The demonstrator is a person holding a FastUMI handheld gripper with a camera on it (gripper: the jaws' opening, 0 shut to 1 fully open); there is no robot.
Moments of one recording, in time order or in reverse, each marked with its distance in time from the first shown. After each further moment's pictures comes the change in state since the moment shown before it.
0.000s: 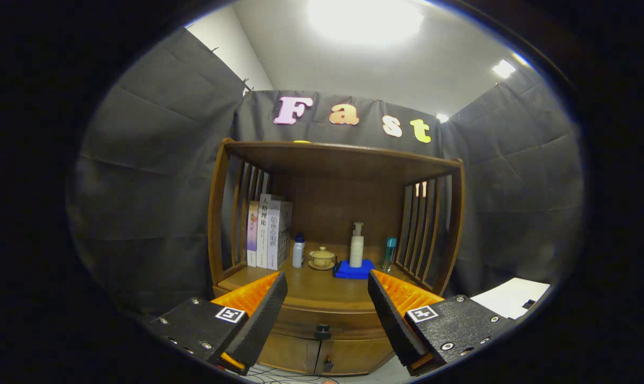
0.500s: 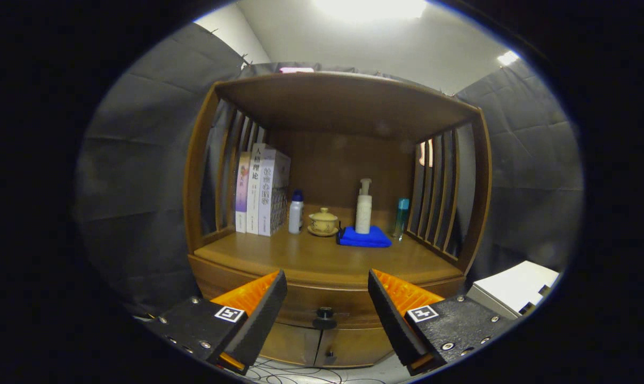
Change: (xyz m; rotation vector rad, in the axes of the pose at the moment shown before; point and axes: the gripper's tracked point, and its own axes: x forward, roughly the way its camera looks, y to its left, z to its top) arm 0.058 0.000 -0.109 -0.003 0.128 -0.008
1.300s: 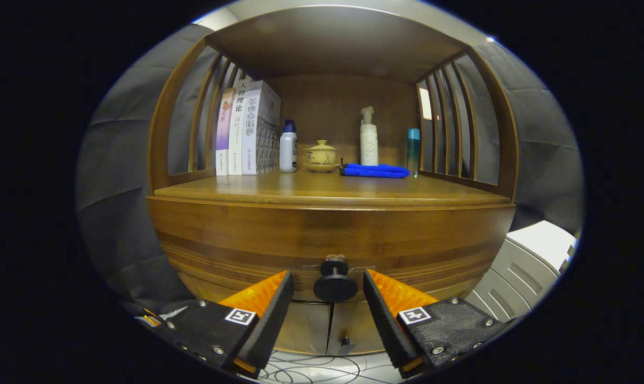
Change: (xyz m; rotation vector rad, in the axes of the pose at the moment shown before) arm 0.059 0.006 -0.134 0.053 0.137 -0.015
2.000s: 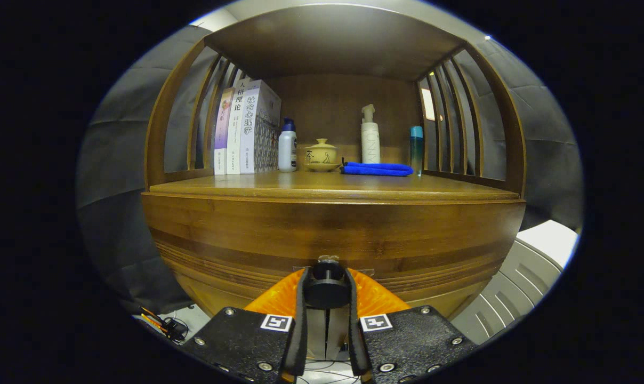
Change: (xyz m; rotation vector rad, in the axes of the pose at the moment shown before) arm 0.009 -0.006 -0.011 0.005 -0.015 0.036
